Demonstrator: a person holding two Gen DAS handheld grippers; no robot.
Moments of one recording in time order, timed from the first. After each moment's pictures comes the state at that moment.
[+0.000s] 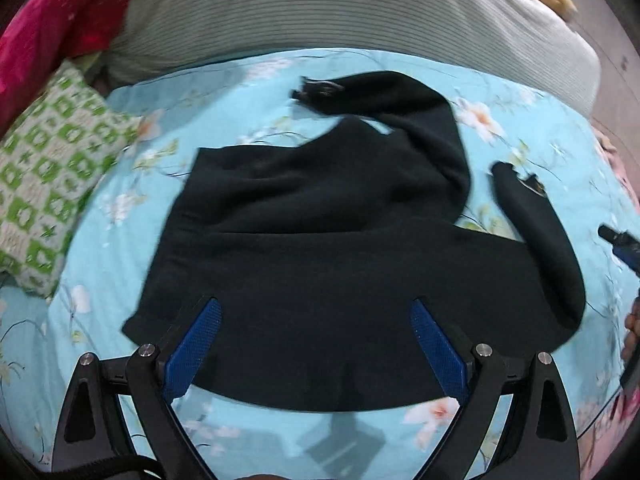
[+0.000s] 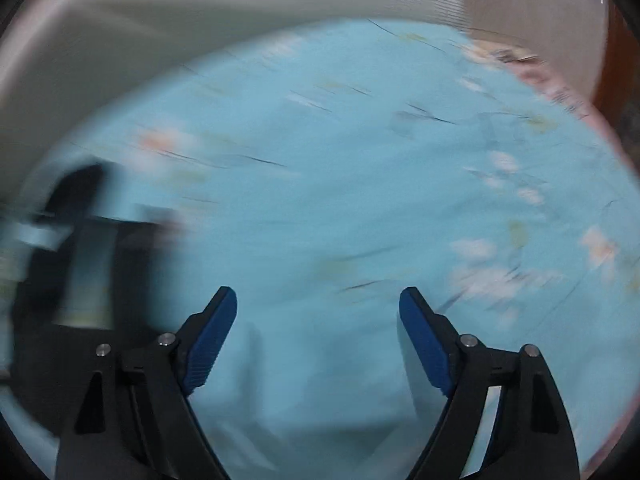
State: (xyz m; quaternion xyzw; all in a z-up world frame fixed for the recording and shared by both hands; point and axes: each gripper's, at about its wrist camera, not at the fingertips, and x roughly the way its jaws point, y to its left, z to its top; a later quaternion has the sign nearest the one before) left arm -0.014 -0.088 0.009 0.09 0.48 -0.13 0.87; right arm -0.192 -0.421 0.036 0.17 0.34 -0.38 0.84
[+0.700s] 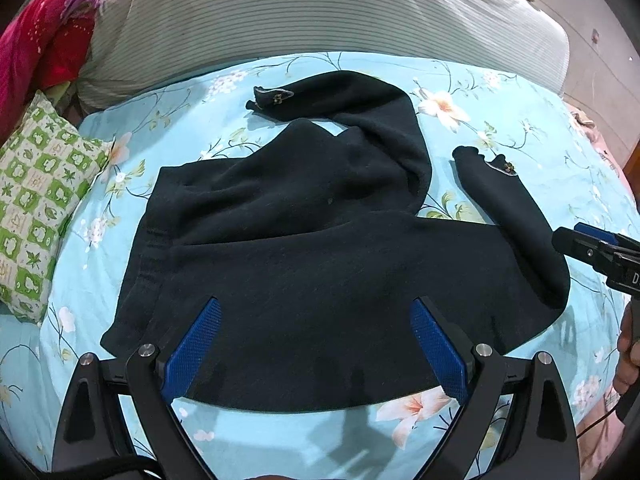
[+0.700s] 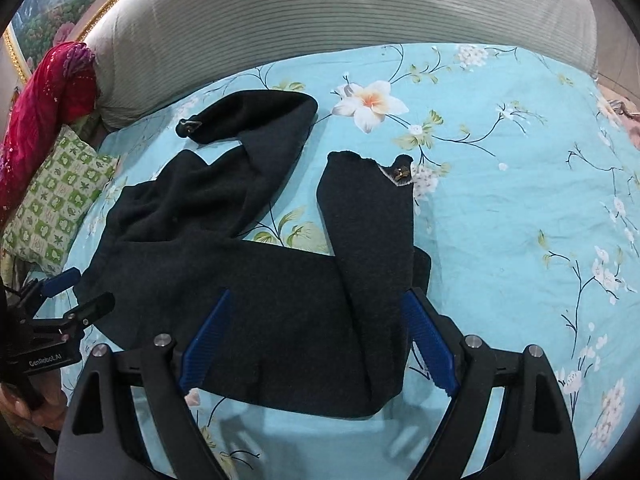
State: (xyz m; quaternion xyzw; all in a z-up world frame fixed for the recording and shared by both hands) left arm -0.025 -0.108 0.010 0.12 0.46 -0.17 0.86; right arm -0.133 -0.307 0.035 0.12 0.40 -0.21 0.88
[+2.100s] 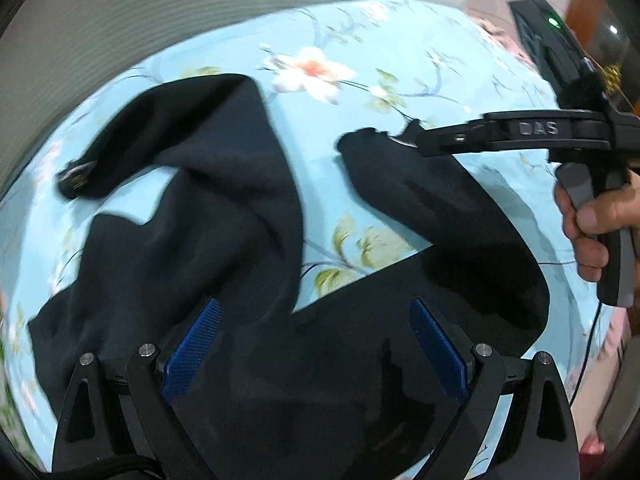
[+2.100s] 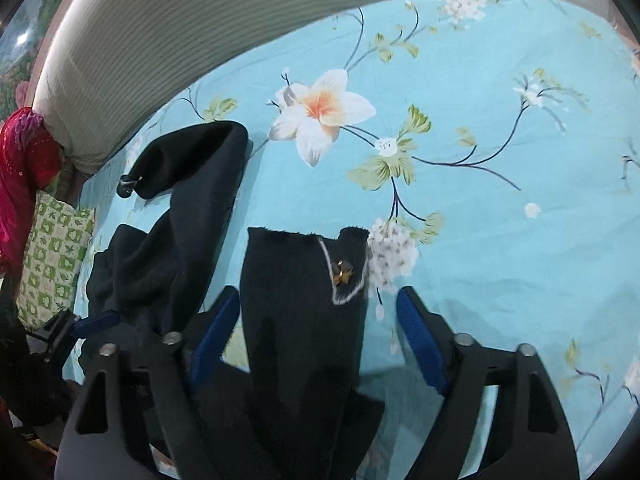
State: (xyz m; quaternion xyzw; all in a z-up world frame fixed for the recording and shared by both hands) left arm 0.052 -0.251 -0.029 0.23 0.50 -0.36 0.76; right arm -0.062 -0.443 0.021 0.22 0.43 -0.19 0.85
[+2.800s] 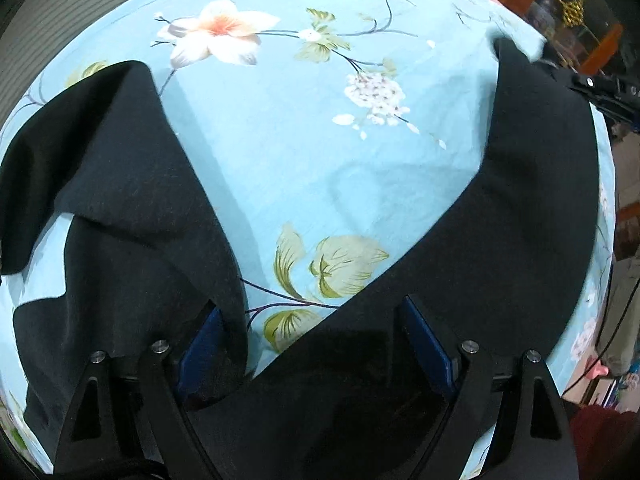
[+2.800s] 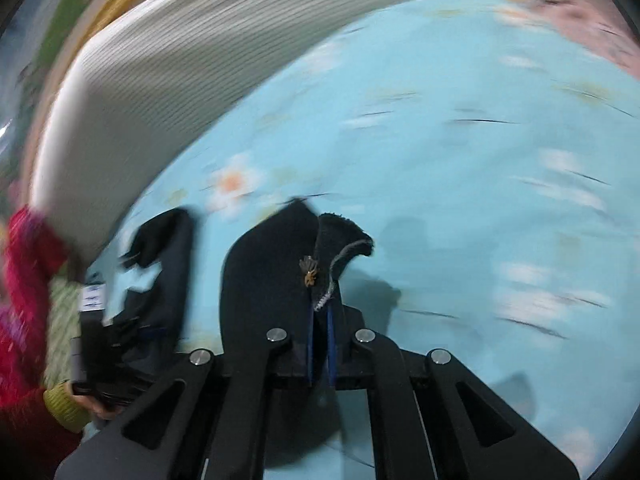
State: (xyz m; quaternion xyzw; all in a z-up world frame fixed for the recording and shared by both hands) left arm 0.070 -0.307 -0.067 0.31 0.54 -0.42 0.66; right arm -0.223 -0.487 0.077 0.31 0.32 -0.31 0.84
